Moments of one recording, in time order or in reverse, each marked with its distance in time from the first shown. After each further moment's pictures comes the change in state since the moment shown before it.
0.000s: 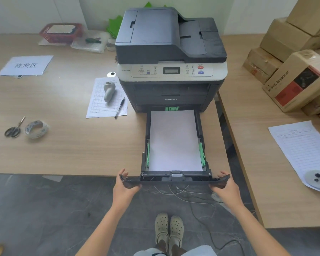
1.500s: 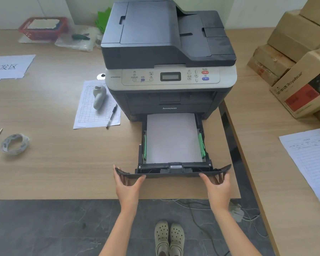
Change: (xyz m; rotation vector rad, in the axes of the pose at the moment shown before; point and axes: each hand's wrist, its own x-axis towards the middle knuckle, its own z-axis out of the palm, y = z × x) left_hand 0.060 0.050 0.047 -0.378 0.199 0.001; right_hand 0.051 -0.054 0.054 0.318 0.316 -0.015
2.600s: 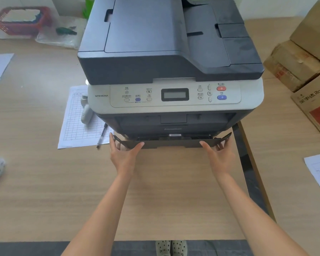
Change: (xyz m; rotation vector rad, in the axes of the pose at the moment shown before) left_hand 0.163 0.080 0.092 -0.115 0.002 0.067; right_hand 0.158 -0.089 0.084 0.016 0.002 -0.160
